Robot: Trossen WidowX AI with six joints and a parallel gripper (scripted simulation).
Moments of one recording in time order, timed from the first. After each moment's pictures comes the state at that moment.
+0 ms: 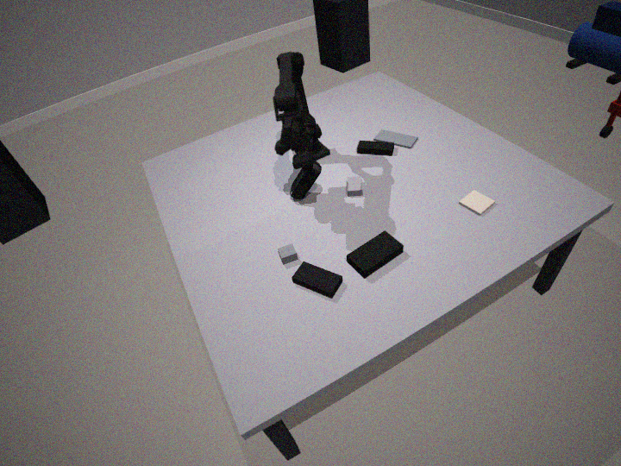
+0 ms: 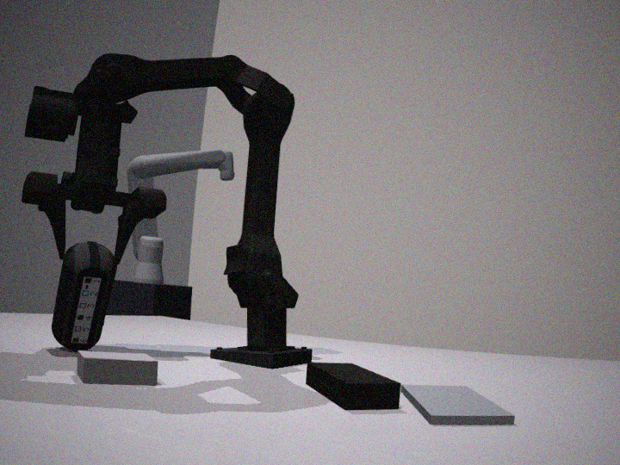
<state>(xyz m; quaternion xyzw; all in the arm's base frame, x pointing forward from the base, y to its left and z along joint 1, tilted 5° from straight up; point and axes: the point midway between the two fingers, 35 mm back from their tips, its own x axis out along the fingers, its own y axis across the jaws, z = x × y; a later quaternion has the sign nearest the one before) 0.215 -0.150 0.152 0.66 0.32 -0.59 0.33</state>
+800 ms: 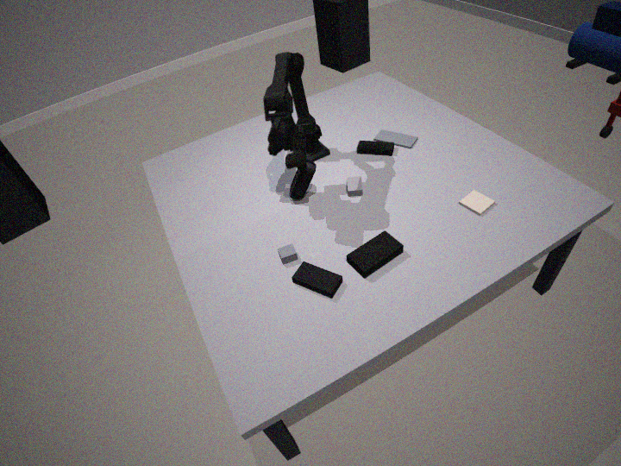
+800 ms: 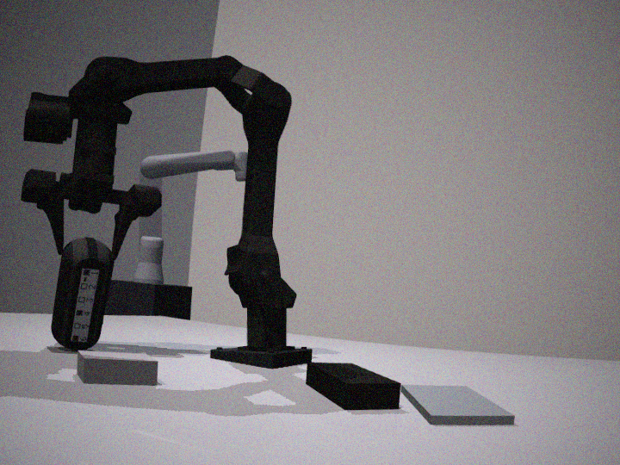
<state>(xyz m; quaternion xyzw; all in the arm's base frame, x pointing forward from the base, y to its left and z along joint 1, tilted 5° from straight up) 0.204 -0.165 0.159 0.68 0.33 -0.57 0.32</state>
